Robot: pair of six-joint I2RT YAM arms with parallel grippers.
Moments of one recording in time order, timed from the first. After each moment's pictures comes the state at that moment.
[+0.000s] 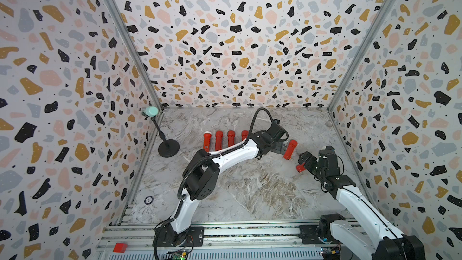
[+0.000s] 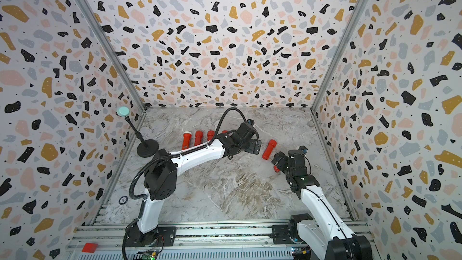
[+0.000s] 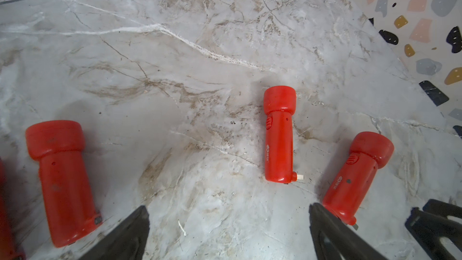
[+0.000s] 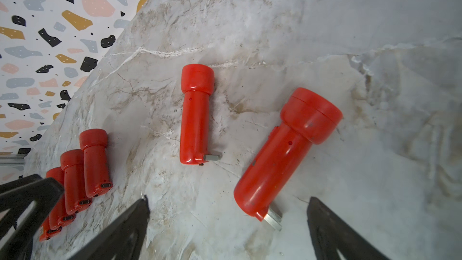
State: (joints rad) left arm -0.93 2.10 1.78 -0.46 -0.19 -0.40; right arm 0.13 0.91 0.49 -0.29 0.04 0.74
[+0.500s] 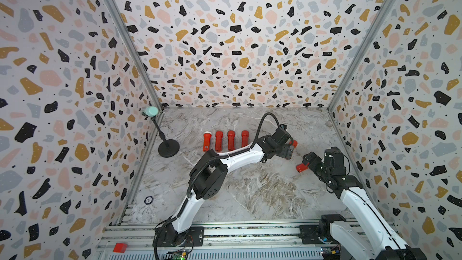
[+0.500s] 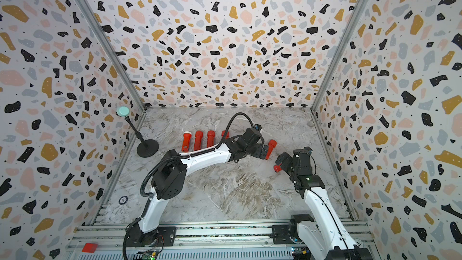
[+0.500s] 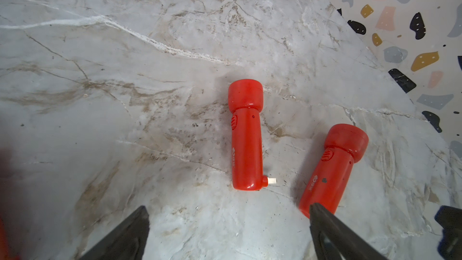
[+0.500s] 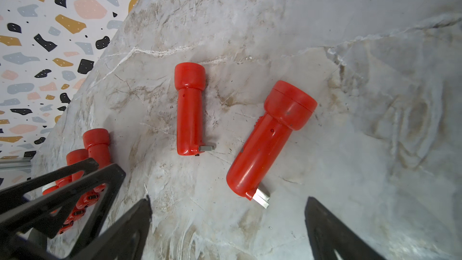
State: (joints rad) left arm -0.96 2.18 1.79 -0.35 -0.13 -0.40; right arm 0.07 0.86 0.55 -0.43 -0.03 0.74
